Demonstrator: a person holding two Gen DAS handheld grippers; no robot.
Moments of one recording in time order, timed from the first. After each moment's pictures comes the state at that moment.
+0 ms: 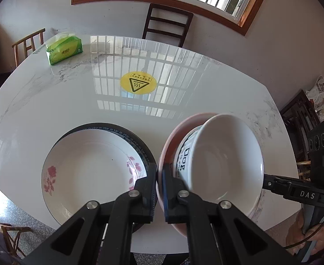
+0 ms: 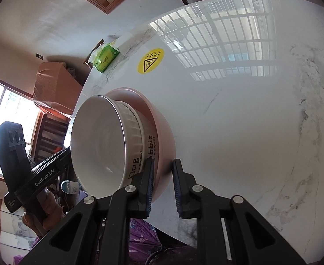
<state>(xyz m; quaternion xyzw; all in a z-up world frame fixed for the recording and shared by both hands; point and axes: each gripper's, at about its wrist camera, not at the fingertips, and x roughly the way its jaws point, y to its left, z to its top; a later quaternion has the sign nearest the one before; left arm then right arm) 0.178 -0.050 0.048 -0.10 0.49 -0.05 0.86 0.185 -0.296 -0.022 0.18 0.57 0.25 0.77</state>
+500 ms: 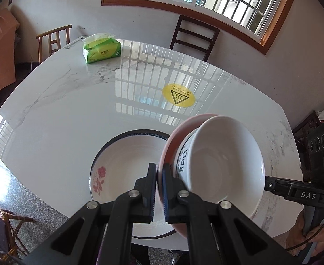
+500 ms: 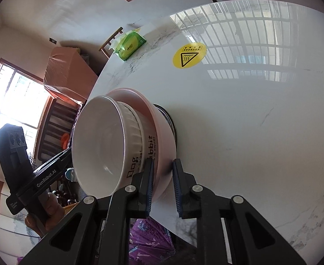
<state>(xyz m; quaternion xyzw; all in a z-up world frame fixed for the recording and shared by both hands) 0.153 0.033 0.063 -0.13 0.47 0.01 0.87 0.201 -0.217 -0.010 0.15 0.57 0.30 0.75</state>
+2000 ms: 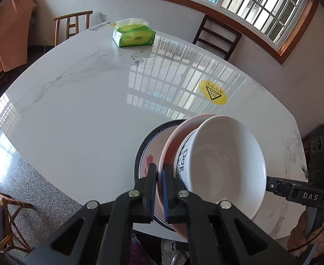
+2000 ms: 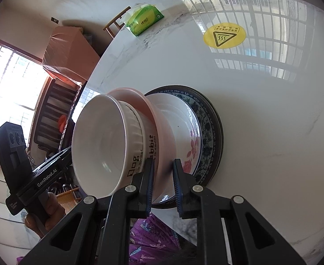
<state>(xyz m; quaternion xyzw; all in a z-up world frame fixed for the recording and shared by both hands) 0.139 0.098 0.032 -0.17 0.49 0.05 0.86 0.194 -0.138 -0.028 0.11 0.60 0.32 0.73</state>
